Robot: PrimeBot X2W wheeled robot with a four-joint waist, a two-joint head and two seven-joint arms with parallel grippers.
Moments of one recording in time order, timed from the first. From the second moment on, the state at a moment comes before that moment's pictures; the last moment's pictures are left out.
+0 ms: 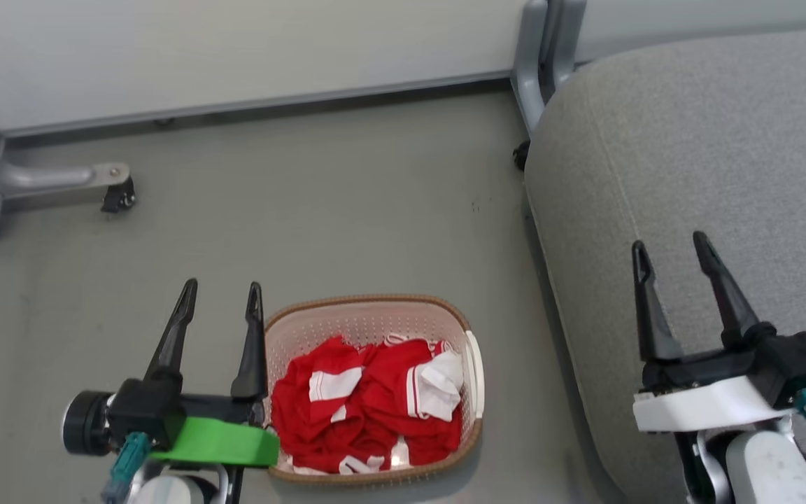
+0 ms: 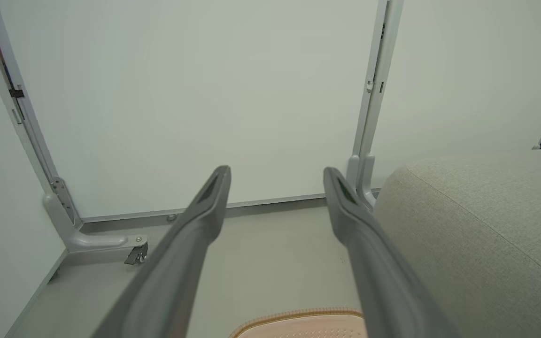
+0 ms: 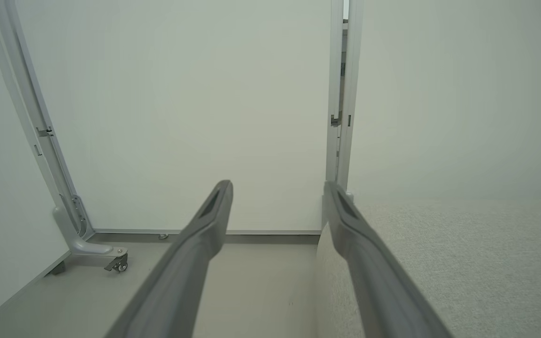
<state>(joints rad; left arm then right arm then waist) -0.03 0.05 -0.12 0.04 -0.14 -0.07 -0.26 -0.03 -0.05 0.03 -0.08 0.08 0.13 -0.26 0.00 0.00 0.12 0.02</state>
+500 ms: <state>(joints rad) -0.43 0.10 -0.33 0.36 0.00 -0.13 -0.26 -0.29 -0.05 -0.05 -0.17 0.05 0.13 -0.26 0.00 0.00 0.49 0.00</state>
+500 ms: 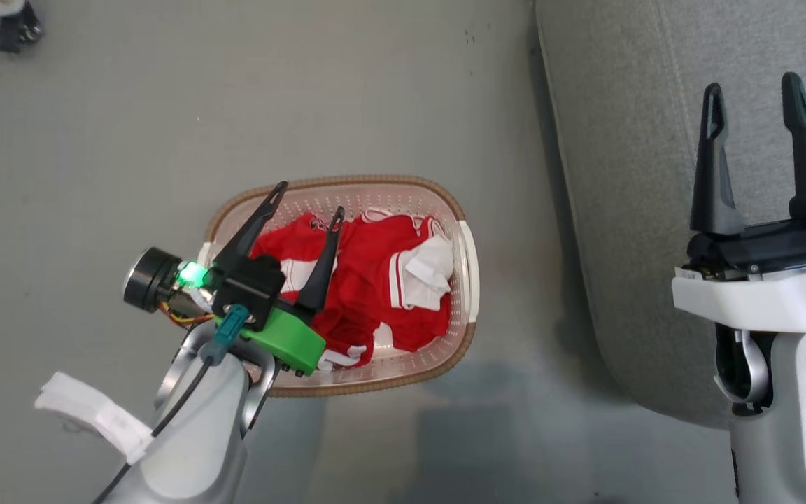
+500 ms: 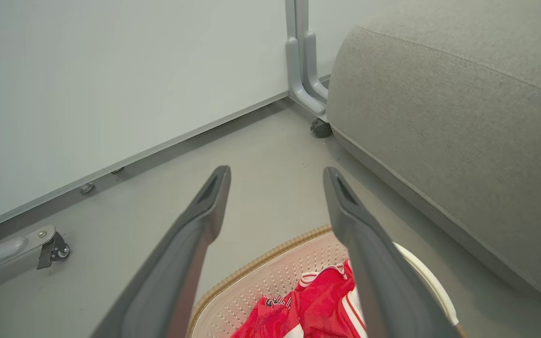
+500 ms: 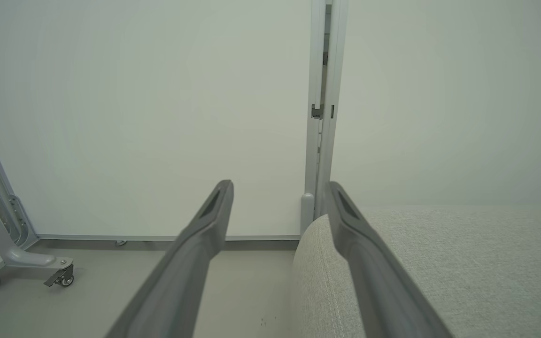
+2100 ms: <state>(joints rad) -1.08 0.11 -0.88 1.27 -0.06 -0.06 -0.24 -0.40 -0.05 -0.06 -0.43 0.11 0.13 -0.26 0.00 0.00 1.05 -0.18</state>
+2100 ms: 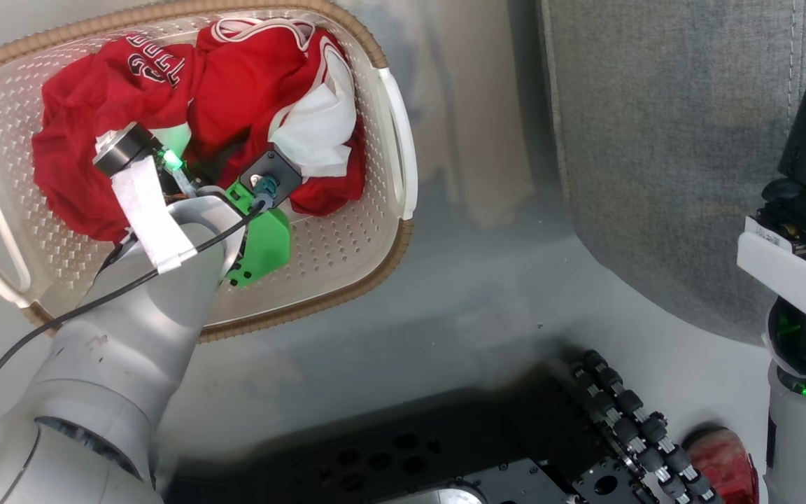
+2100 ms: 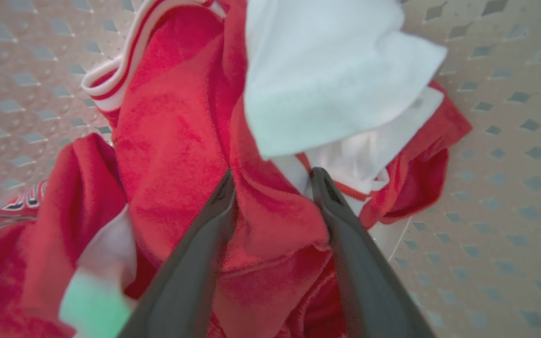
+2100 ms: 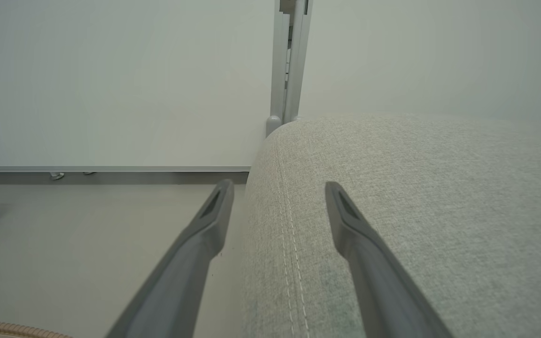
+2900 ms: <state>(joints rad) -0.67 0.20 -0.58 0.61 -0.18 -0.05 -0.26 -0.35 -0.05 -0.09 -0.32 0.13 0.13 -0.26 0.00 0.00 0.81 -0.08</state>
